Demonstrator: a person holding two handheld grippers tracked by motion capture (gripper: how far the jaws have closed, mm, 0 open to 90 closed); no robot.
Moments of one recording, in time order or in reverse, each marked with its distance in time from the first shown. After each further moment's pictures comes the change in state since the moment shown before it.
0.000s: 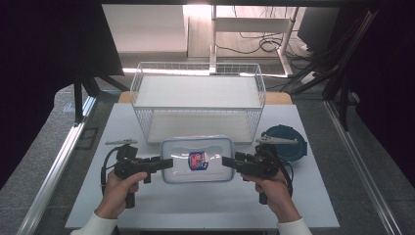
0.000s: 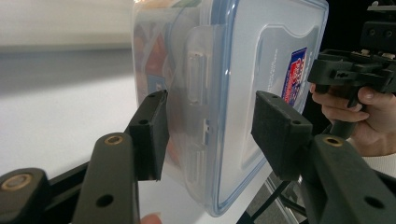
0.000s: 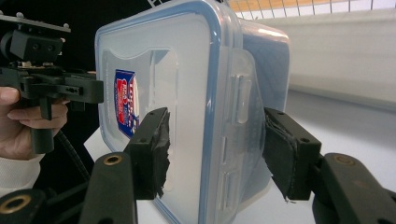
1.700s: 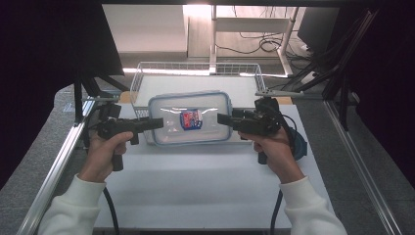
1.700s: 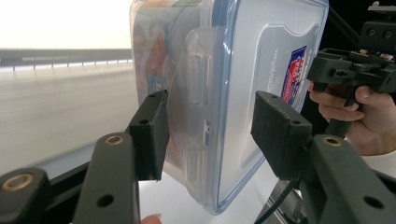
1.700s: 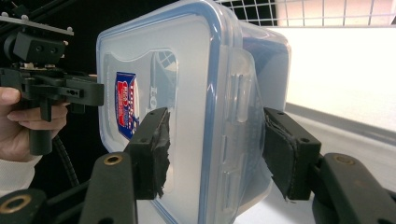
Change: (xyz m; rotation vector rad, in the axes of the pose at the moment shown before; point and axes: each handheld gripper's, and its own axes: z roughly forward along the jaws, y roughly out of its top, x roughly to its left) left arm -0.027 0.096 -0.044 -0.098 -0.018 0.094; right arm 0.038 0.109 -0.014 -0.091 -0.008 -0.142
